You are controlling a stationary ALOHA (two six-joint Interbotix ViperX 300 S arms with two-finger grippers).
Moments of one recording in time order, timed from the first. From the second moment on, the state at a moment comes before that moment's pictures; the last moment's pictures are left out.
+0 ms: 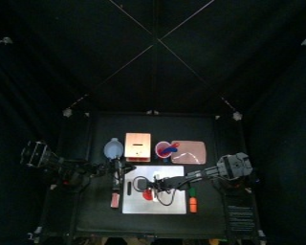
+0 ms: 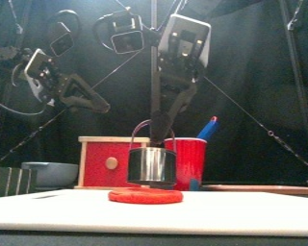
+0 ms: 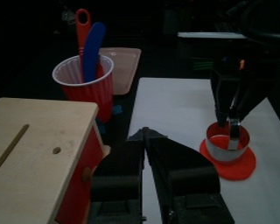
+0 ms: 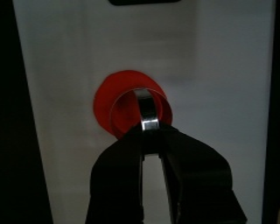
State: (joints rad) left arm -0.13 -0.24 1.15 -0.48 -0.72 0.37; right arm 0.19 0.24 0.18 -0.14 0.71 0.30
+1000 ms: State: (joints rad) left arm -0.13 -0.23 1.15 -0.51 -0.71 0.37; right arm 0.20 0.28 0.16 -0.15 0.71 0.30
